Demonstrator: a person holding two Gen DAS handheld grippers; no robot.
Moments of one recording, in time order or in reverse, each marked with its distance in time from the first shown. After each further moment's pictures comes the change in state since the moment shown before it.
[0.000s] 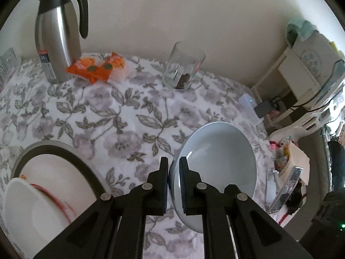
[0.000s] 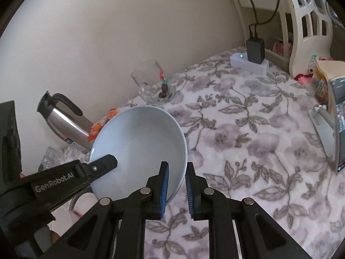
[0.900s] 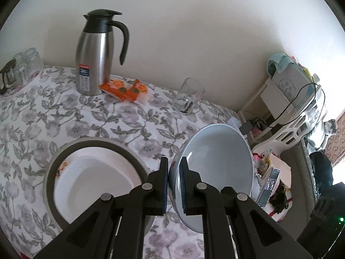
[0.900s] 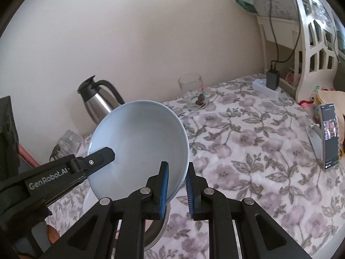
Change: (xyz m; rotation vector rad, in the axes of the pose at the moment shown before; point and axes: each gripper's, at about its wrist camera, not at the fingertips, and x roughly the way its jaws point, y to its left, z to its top) left arm -0.114 0.070 -0.043 -0.044 -0.182 -0.080; right arm -0.074 0.085 -0.050 -0.158 -0.075 0.050
